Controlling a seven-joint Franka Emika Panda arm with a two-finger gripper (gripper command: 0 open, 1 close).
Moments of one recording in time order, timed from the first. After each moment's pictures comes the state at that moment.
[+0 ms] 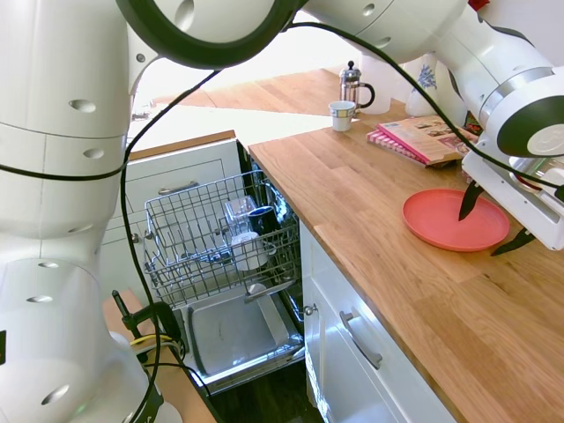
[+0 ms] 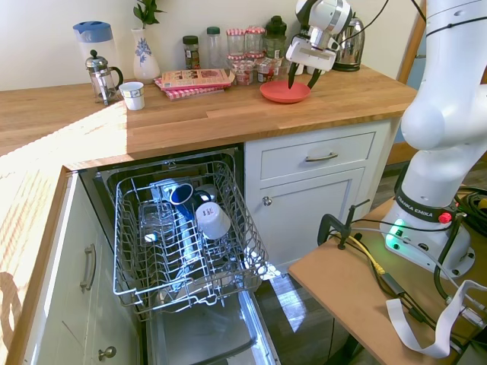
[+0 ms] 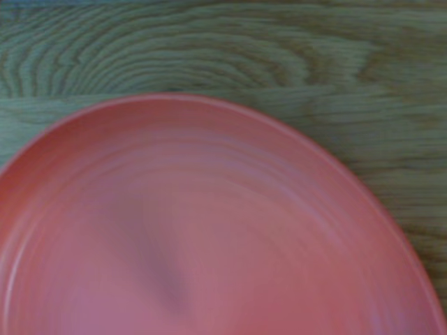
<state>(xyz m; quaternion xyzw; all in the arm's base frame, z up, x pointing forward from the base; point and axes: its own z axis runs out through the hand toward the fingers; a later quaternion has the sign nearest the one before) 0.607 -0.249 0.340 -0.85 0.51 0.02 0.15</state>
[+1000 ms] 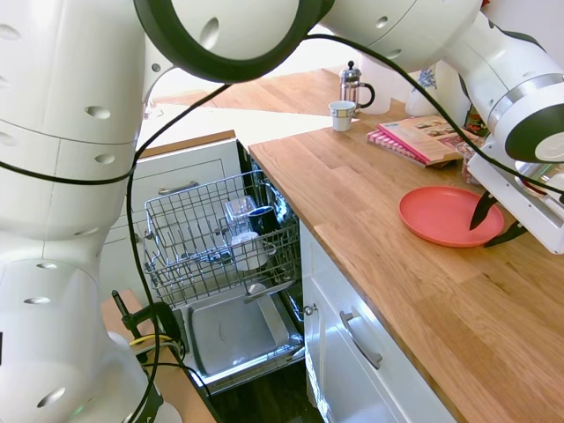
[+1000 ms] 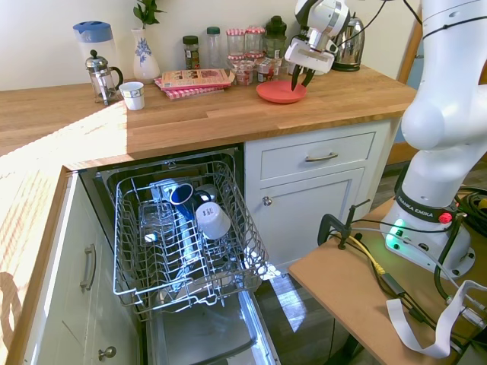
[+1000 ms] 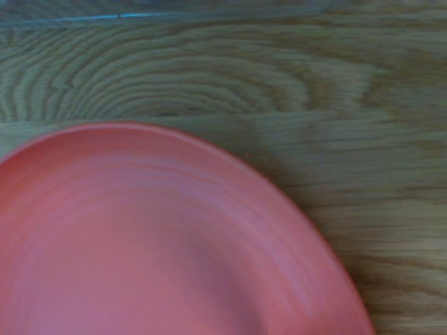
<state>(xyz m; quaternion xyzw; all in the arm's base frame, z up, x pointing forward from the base) 0.619 -0.255 0.329 -0.84 0.51 0.03 0.16</state>
